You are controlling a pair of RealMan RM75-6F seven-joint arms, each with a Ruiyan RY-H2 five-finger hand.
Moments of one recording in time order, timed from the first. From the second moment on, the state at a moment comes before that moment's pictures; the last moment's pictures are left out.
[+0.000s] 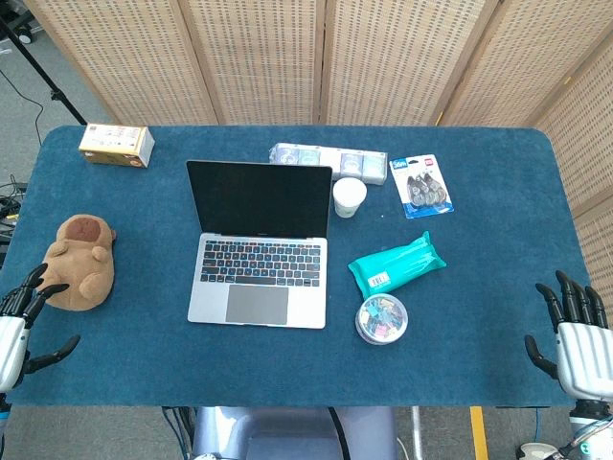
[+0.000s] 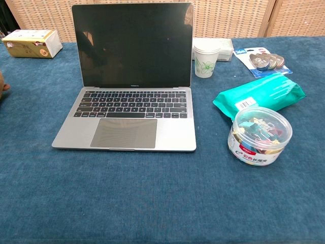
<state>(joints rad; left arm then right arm) -0.04 -1.08 -0.02 -1.76 1.59 1.57 -0.09 0.02 -1.04 0.09 -1.92 -1.41 1.55 -0.31</state>
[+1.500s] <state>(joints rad) -0.35 -0.96 -0.17 -1.70 1.46 1.14 -0.31 0.03 -1.04 0.09 -1.91 -1.40 1.52 -0.28</state>
